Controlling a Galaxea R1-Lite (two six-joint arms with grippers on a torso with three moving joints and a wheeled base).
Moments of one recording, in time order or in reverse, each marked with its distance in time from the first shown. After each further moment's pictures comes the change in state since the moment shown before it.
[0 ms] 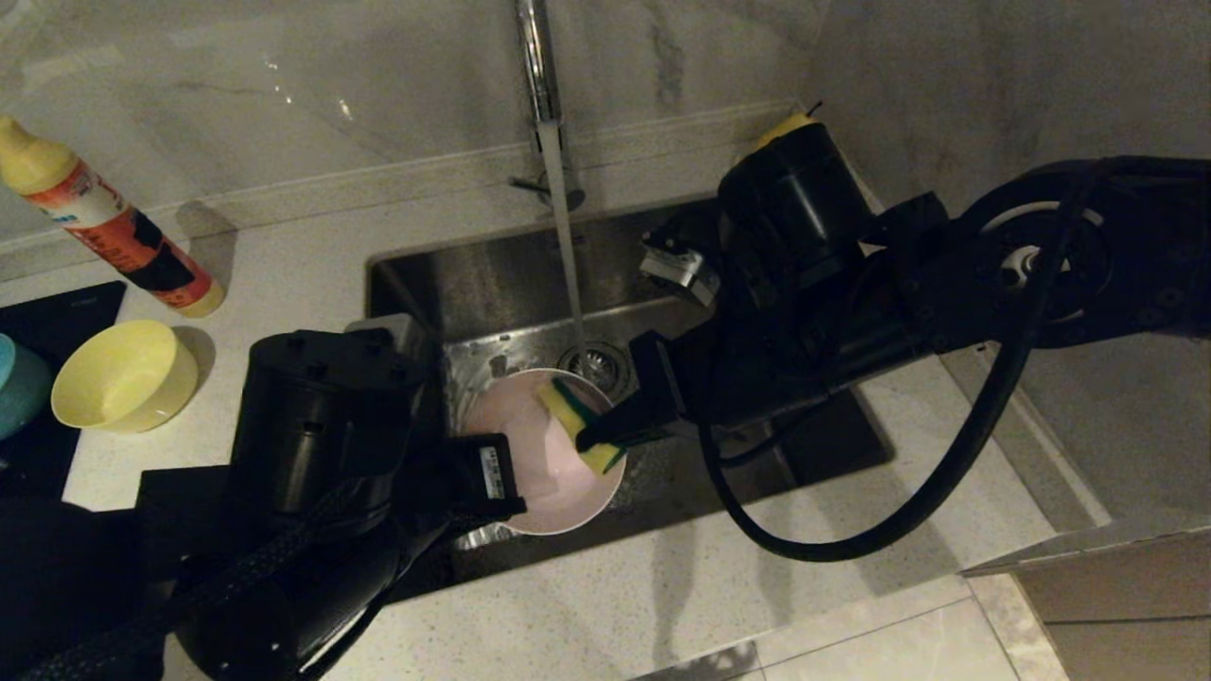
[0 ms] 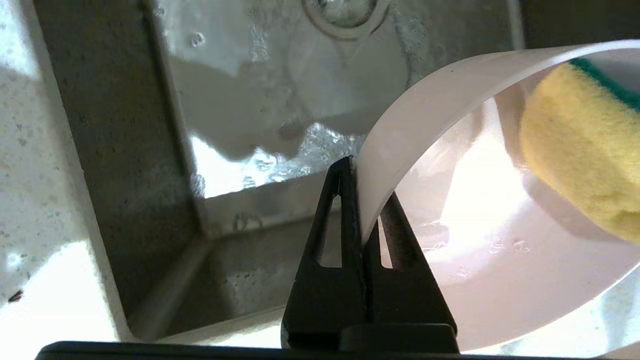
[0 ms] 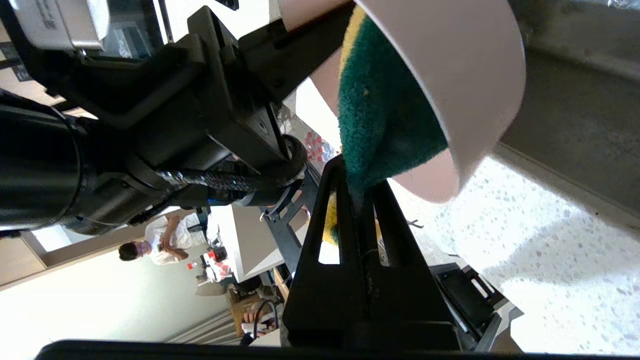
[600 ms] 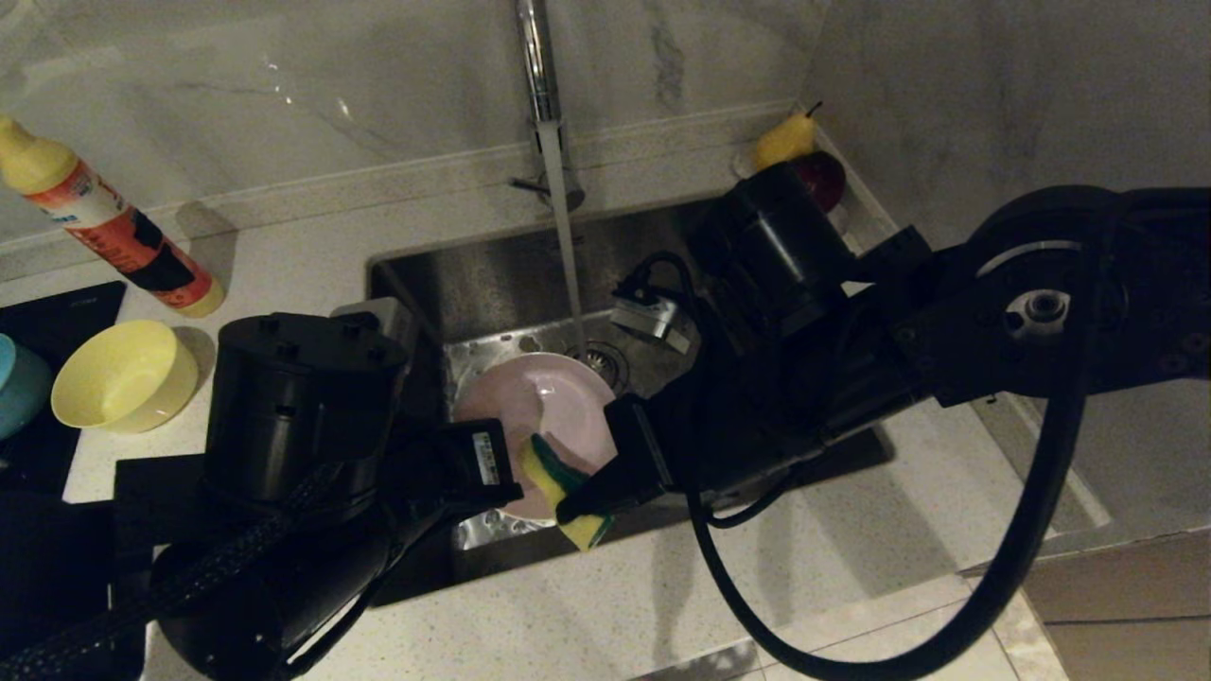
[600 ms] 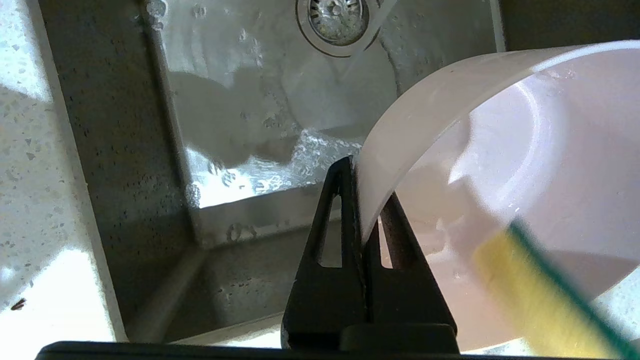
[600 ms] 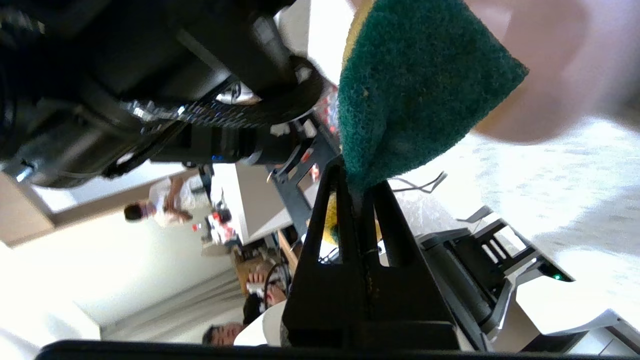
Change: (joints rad) left arm 0.001 -0.015 -0.016 -0.002 0.001 0.001; right arm 0.082 -0.019 0.069 0.025 0.001 0.000
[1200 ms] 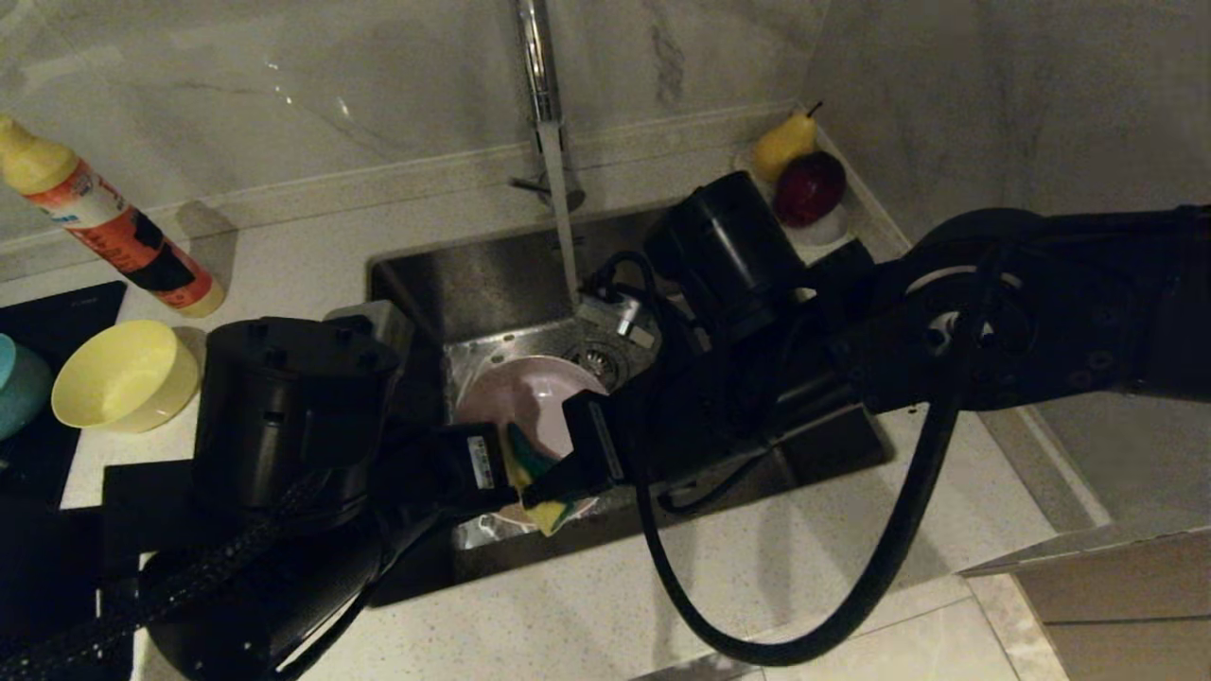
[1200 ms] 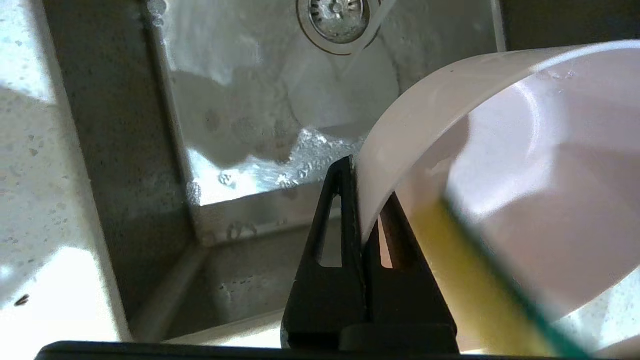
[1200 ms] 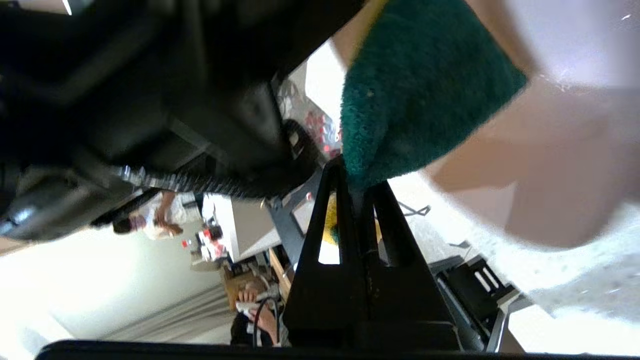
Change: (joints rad) left arm 0.000 -0.012 0.015 0.001 -0.004 -0.002; right arm 0.016 0.066 -0.055 -0.068 -0.032 0.006
